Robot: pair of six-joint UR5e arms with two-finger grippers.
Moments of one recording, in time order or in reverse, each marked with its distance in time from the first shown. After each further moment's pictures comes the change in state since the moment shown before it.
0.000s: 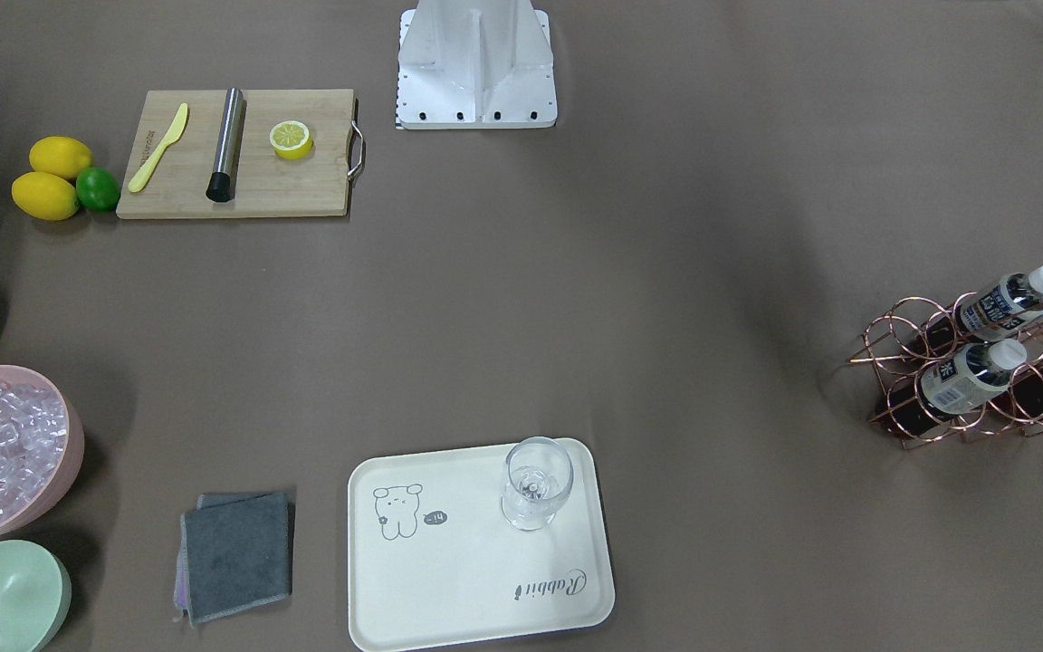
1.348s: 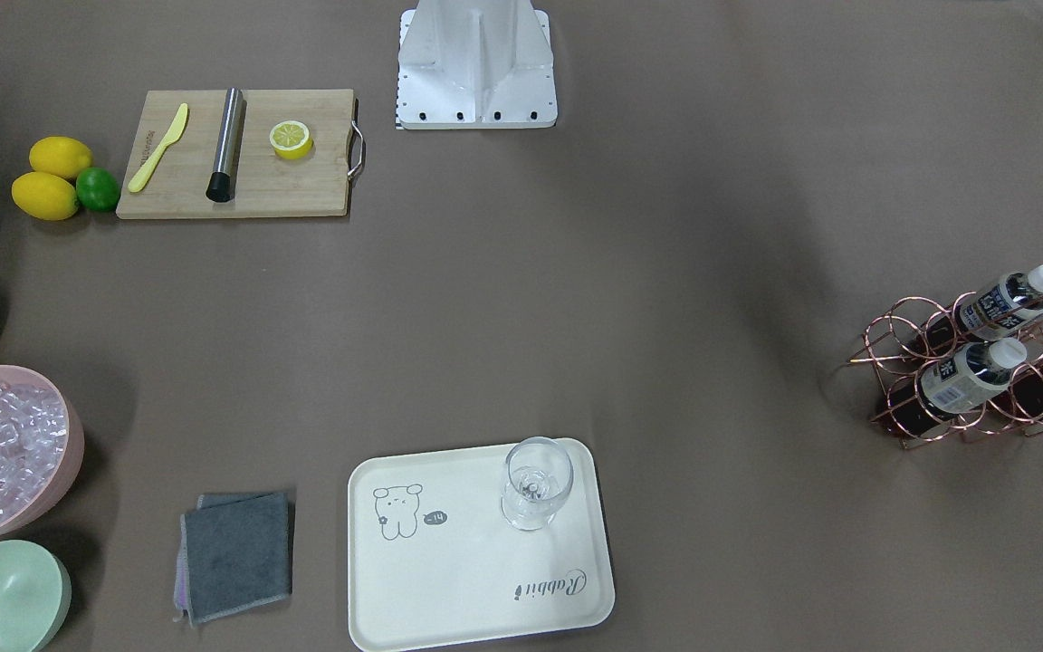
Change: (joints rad) left arm -0.008 0.068 -0.087 -0.019 0.152 0.042; right arm 0.000 0.021 0.001 0.000 0.001 0.001
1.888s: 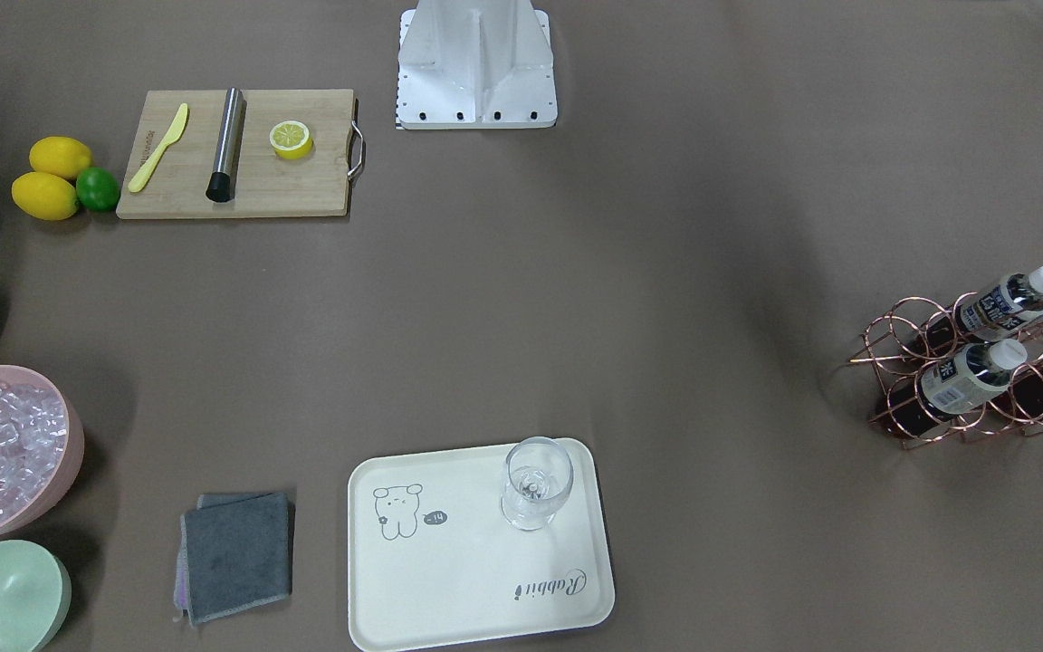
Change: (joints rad) left arm -0.035 -0.075 0.103 -0.028 0.010 -0.015; right arm 0.000 0.006 0.000 0.000 -0.001 -0.001
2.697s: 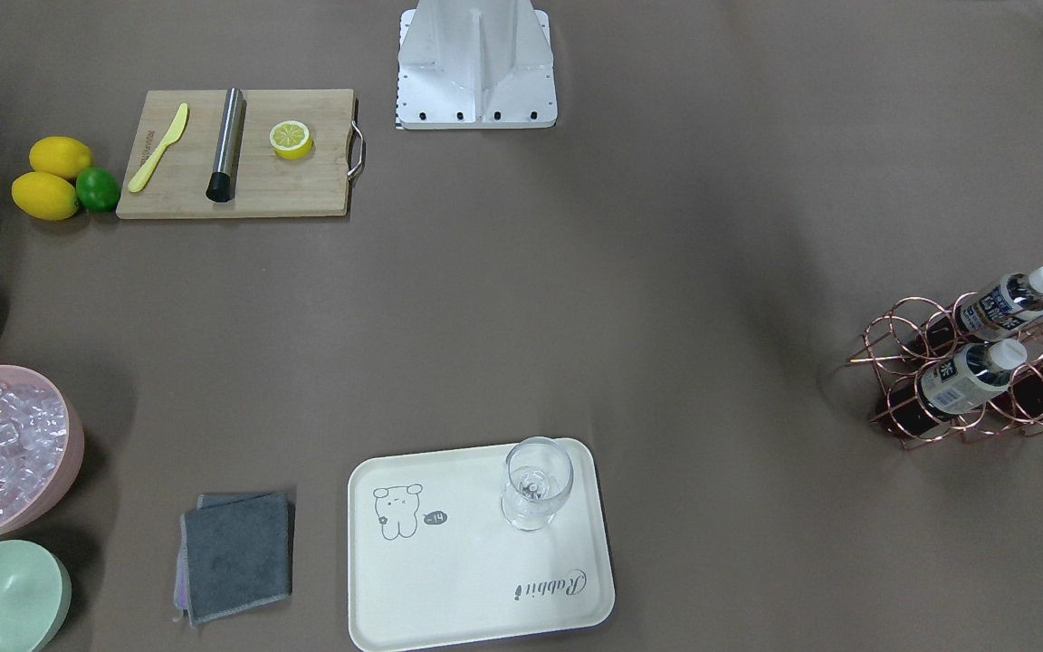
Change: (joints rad) left arm 0.012 -0.019 -0.010 -0.034 -0.037 -0.126; right arm 0.000 0.000 0.000 0.000 -0.002 0.000
